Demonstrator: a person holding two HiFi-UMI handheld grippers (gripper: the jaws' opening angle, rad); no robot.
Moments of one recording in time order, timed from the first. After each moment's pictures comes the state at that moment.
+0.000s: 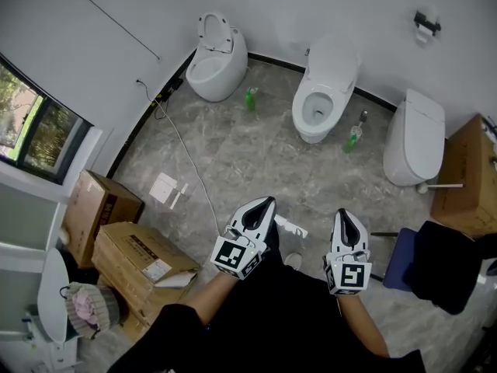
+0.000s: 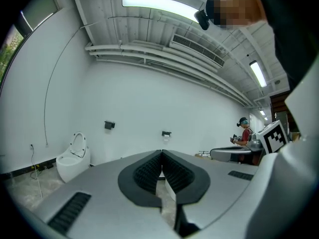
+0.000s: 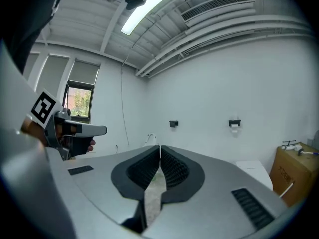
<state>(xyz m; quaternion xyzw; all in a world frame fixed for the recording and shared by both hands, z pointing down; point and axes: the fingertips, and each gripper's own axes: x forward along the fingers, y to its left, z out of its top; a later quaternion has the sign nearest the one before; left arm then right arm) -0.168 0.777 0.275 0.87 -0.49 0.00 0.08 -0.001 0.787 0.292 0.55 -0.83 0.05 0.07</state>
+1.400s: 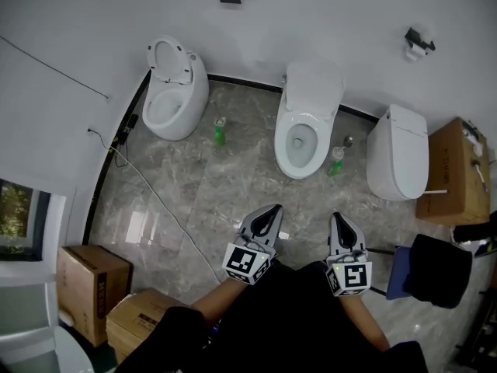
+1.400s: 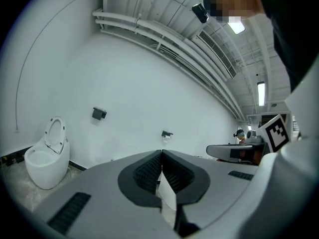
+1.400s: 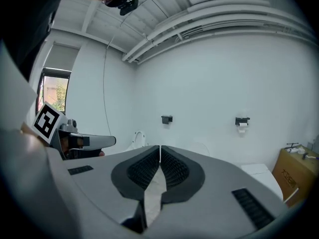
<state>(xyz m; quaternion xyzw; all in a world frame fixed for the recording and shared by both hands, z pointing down) -0.260 0.404 0.301 0.91 -0.39 -0.02 0.15 -0.128 0.442 0.290 0.59 -0.79 0.08 0.11</state>
